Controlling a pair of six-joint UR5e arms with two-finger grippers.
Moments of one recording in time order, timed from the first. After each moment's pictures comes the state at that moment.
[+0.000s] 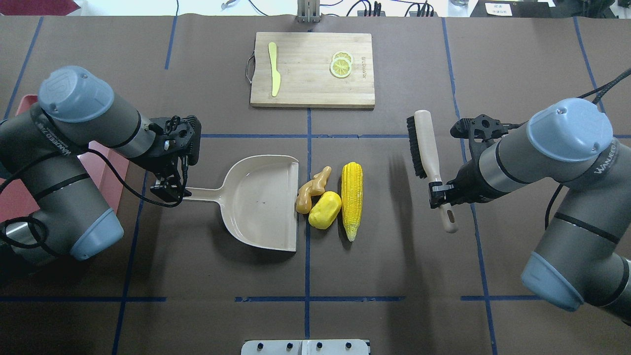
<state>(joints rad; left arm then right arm) -0.73 -1.94 -1.77 -1.84 -2.14 0.43 0.65 -1.38 2.04 -1.39 2.08 1.09</state>
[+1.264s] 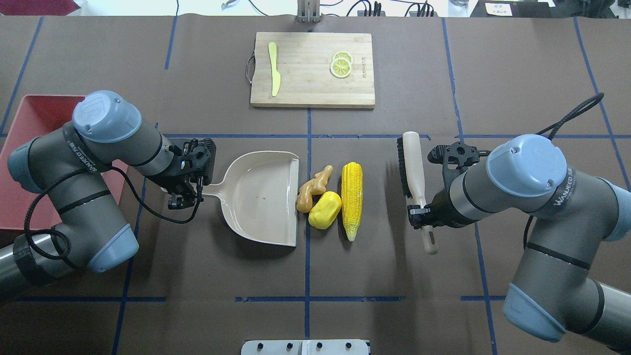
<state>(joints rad) -0.66 -1.95 -1.73 -1.85 -2.11 0.44 0.53 -1.37 2.04 -1.41 1.98 1.20</state>
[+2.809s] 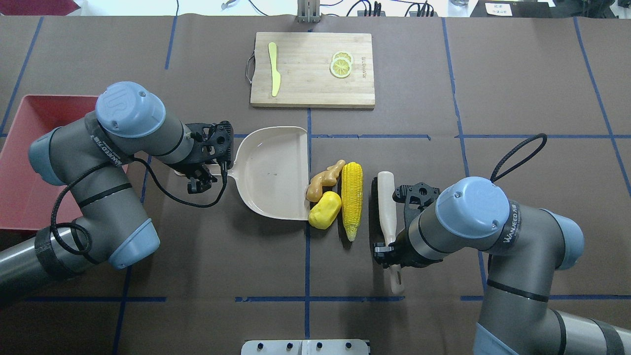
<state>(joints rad) -0.65 -2.04 -1.73 -1.77 -1.96 0.36 0.38 -1.29 2.00 -1.43 1.98 1.37</state>
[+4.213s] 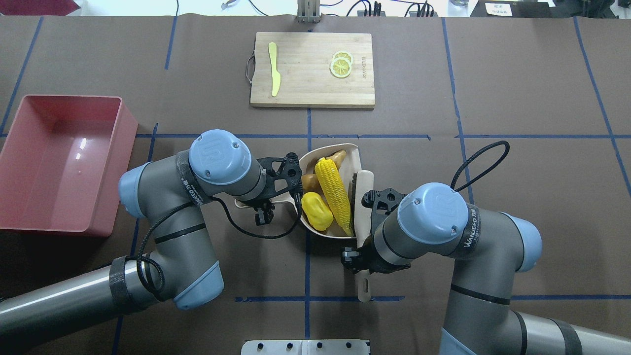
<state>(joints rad) -0.48 -2.21 -1.63 -1.76 -1.84 0.15 0.36 -1.18 1.94 -1.42 1.98 1.42</state>
